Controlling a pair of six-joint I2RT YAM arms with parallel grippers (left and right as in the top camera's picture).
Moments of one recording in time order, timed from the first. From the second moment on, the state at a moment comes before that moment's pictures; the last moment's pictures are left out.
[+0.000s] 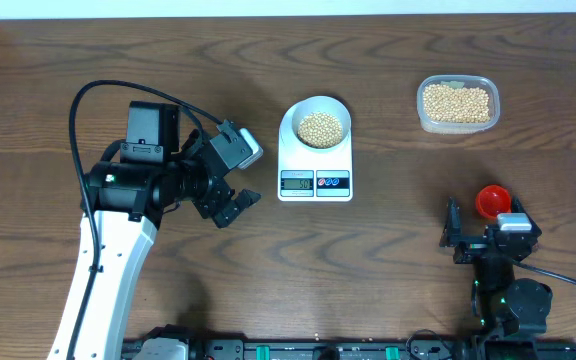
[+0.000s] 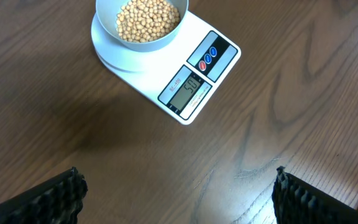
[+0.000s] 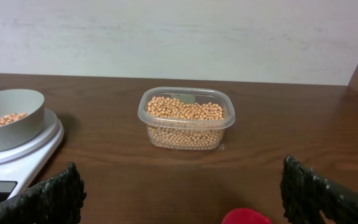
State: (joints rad) left arm -0.12 1.25 1.19 -1.02 0.49 0.74; right arm -0.02 0.01 0.01 -0.07 -0.01 -0.03
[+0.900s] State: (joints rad) left arm -0.12 1.07 1.19 -1.07 0.49 0.71; right arm -0.02 0.01 0.01 -0.07 -0.01 -0.03
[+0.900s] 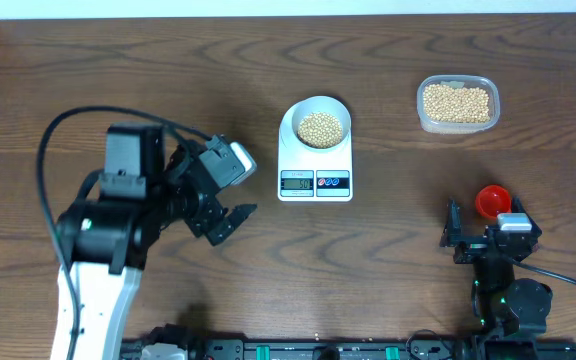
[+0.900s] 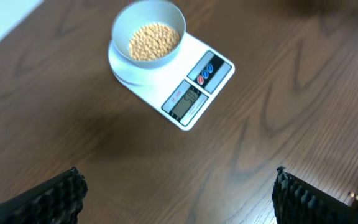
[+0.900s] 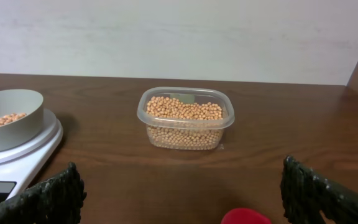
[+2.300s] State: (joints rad) left arm -0.04 0.13 0.26 -0.36 0.26 -0.05; right arm -0.02 0.01 0.01 -0.07 -0.01 -0.03
